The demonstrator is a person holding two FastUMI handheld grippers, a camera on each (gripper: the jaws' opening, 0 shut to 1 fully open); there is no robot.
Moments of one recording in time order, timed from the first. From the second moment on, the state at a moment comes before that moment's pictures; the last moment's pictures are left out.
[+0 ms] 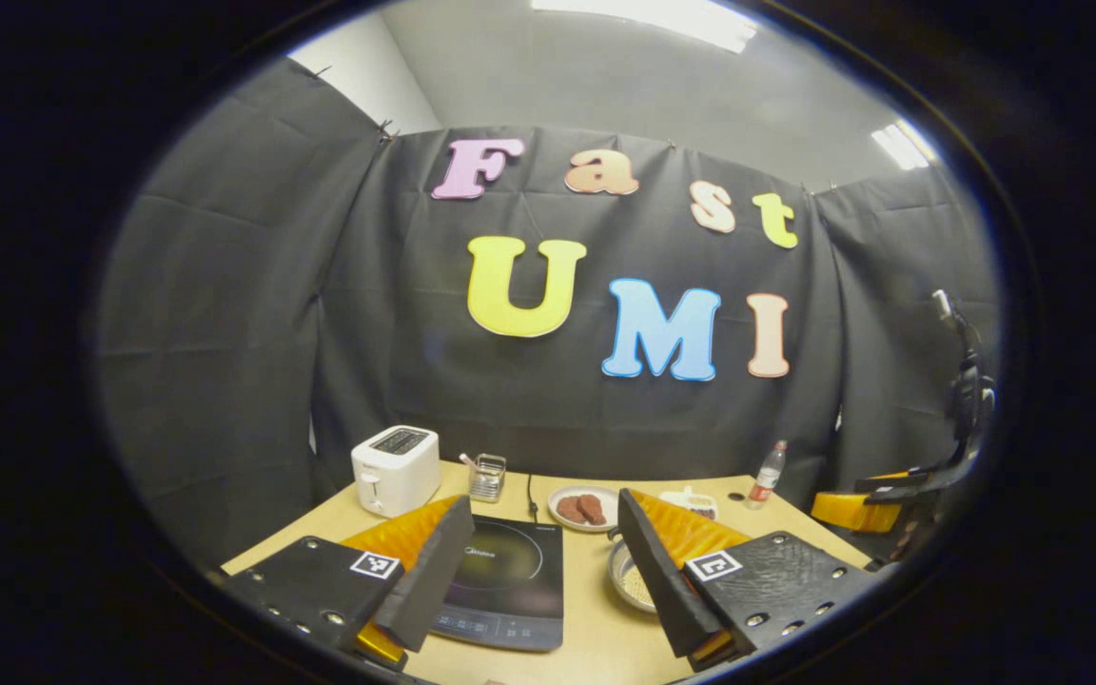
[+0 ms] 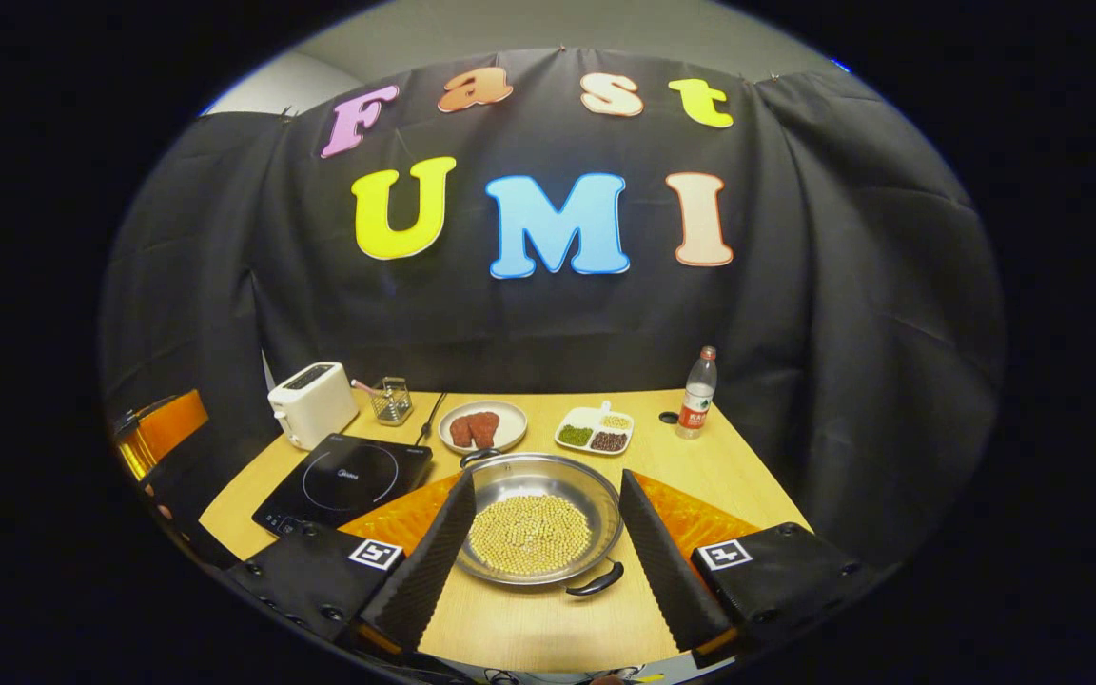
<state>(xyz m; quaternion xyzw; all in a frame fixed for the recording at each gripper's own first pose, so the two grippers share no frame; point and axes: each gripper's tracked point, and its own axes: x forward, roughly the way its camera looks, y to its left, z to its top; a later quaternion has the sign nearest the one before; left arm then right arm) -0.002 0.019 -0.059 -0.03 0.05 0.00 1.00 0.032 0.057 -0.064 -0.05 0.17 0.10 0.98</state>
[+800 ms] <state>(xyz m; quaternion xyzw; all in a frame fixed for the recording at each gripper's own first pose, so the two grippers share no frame) -0.015 0.059 -0.086 -0.05 0.07 0.04 1.00 0.018 0.103 -0.156 -0.05 0.35 0.19 0.92</state>
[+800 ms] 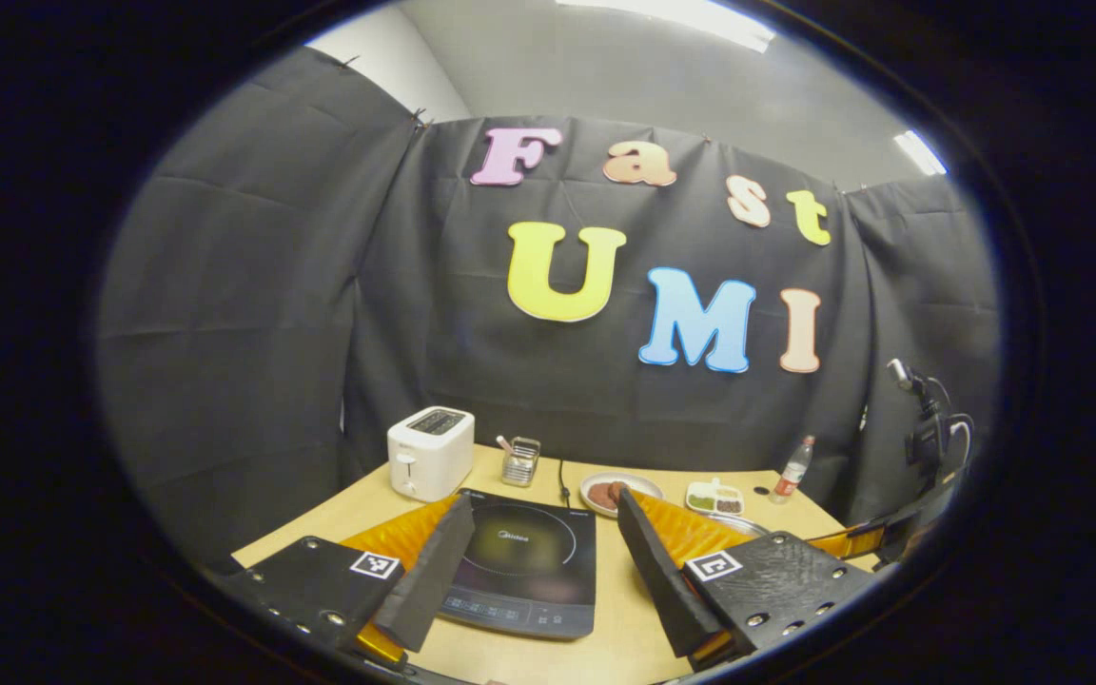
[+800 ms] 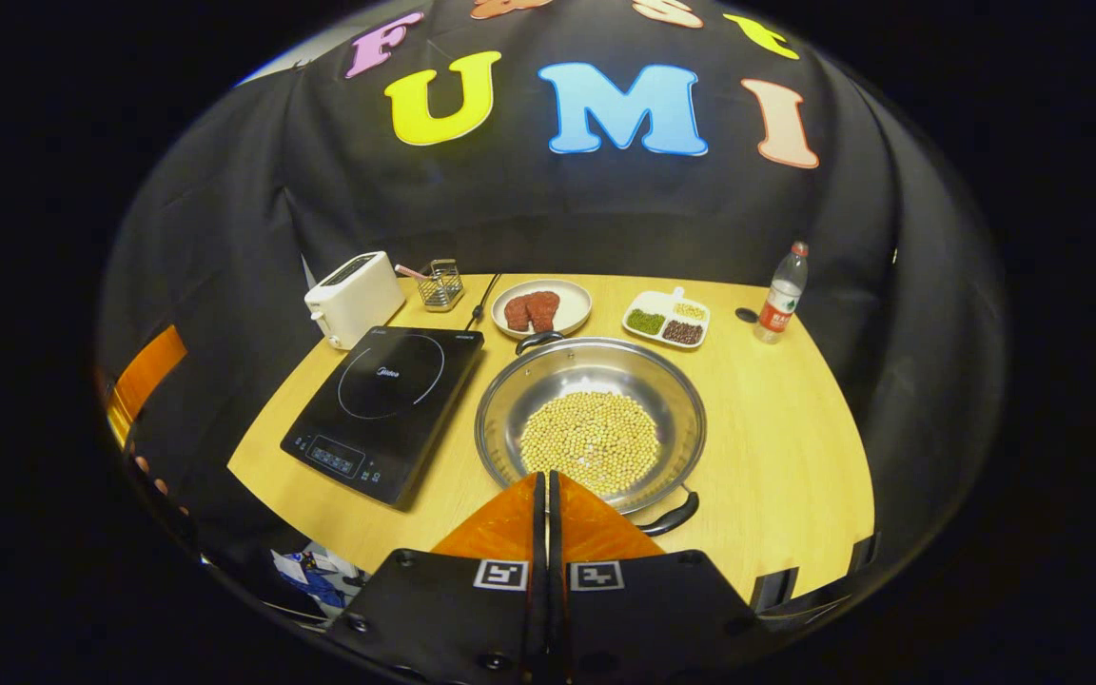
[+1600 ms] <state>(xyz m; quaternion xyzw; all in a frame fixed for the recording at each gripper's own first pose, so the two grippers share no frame) -0.025 0.074 -0.136 -0.06 0.15 0.09 0.98 0.021 0.063 -0.243 -0.06 0.51 0.17 0.84</state>
